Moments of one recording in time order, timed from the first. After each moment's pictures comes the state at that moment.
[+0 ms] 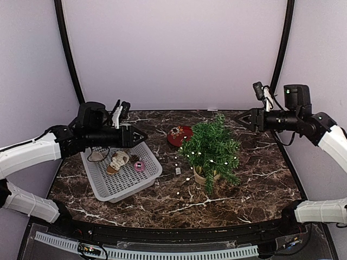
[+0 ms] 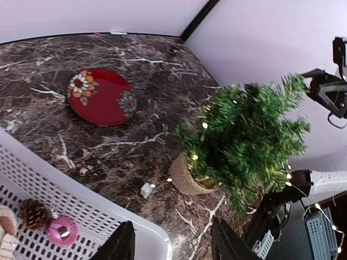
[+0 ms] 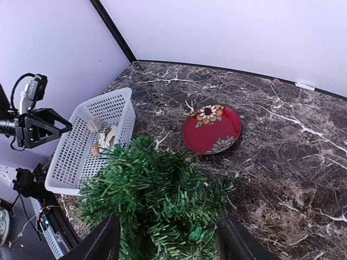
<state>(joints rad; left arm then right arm) -0.67 1.19 0.91 -0.18 0.26 -0.51 0.40 1.01 1.07 -0.53 -0.43 0.20</state>
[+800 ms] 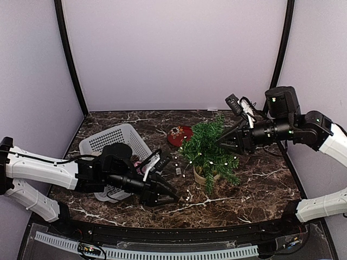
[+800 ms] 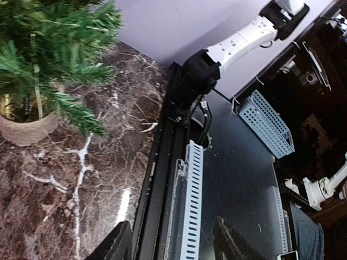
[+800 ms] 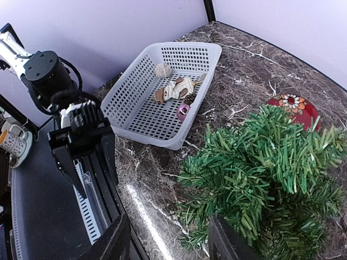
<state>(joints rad) -1.11 1.30 0.70 0.20 0.49 -0.44 0.81 1.02 1.14 -0.66 -0.37 0.11</state>
